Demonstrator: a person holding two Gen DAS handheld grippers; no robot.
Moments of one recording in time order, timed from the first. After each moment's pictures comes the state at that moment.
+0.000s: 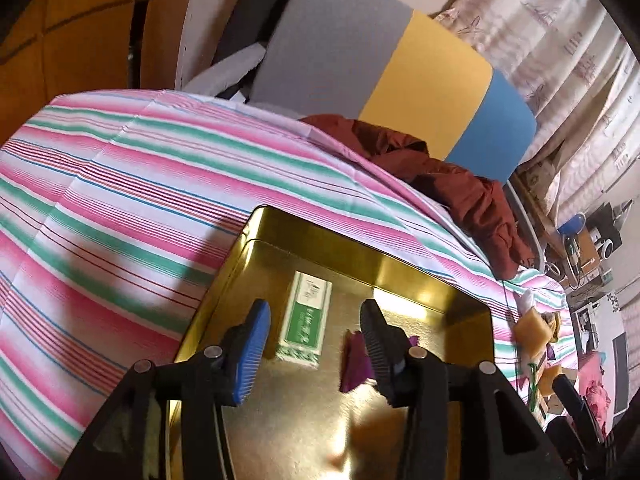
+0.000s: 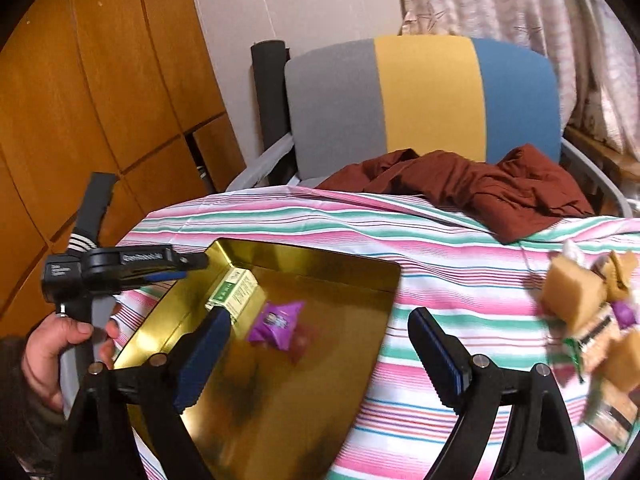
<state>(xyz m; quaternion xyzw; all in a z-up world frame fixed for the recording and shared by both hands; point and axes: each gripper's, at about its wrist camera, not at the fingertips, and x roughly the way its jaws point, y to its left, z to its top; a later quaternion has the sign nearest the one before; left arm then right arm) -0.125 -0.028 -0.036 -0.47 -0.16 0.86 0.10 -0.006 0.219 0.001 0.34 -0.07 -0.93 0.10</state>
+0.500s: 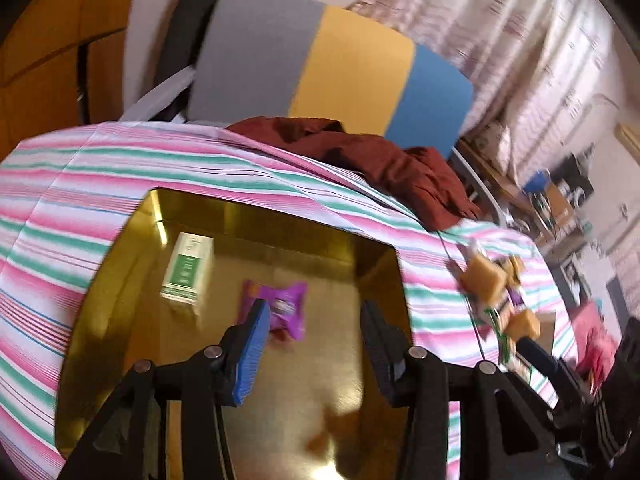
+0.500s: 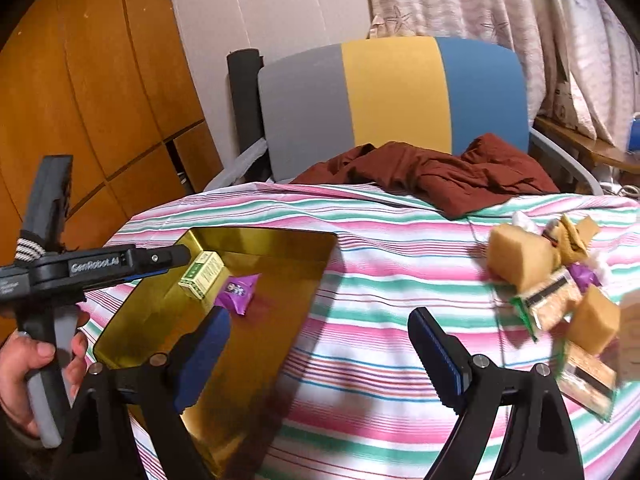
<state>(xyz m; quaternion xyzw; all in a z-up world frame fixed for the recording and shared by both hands) -0.051 0.062 -0.008 -0.43 -0.09 0.88 0.18 0.042 0.271 -0.008 0.33 -0.08 -0.94 0.07</state>
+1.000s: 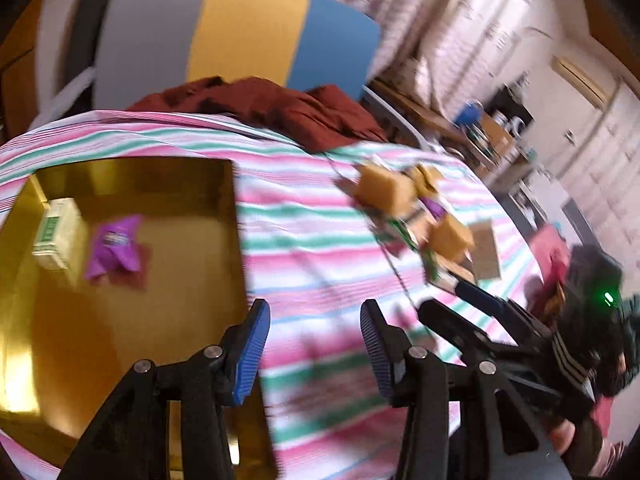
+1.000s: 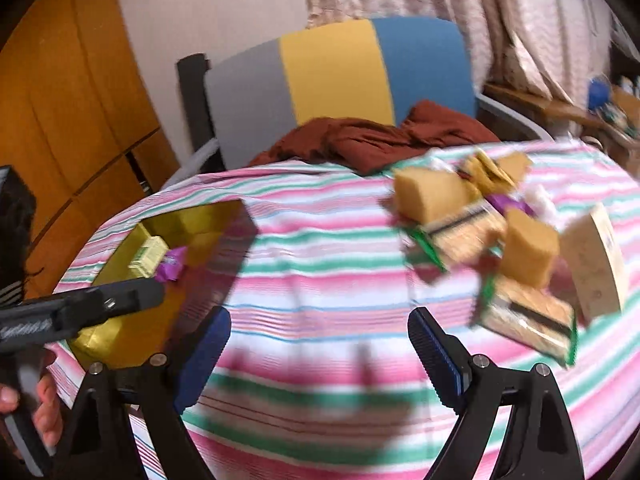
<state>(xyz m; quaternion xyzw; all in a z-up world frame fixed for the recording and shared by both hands) 0.022 0.168 -0.023 -0.46 -0.04 0.83 0.32 0.092 0.354 -0.041 0.35 -0.12 -0.93 0.00</state>
